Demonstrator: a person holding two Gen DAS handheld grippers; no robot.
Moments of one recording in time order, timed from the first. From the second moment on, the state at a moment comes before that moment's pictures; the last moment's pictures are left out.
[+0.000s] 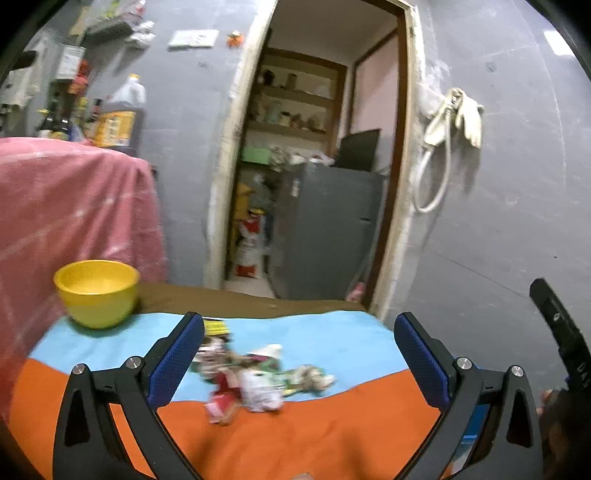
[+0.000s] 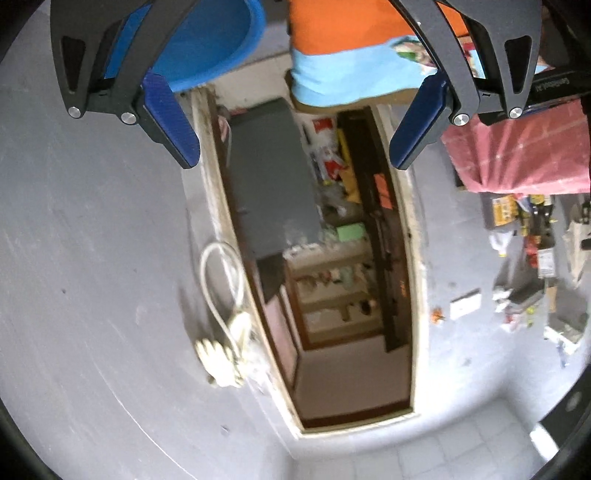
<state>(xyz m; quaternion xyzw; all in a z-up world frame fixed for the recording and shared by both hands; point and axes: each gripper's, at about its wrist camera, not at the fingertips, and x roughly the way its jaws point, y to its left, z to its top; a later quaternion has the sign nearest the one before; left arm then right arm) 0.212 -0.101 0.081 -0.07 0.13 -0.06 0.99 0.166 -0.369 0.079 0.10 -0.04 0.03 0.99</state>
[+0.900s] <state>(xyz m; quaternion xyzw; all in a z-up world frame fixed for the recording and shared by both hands) 0.185 -0.021 0.040 -0.08 0.17 0.01 0.98 0.202 -0.268 0.043 -0.03 0.08 0.14 0.99</state>
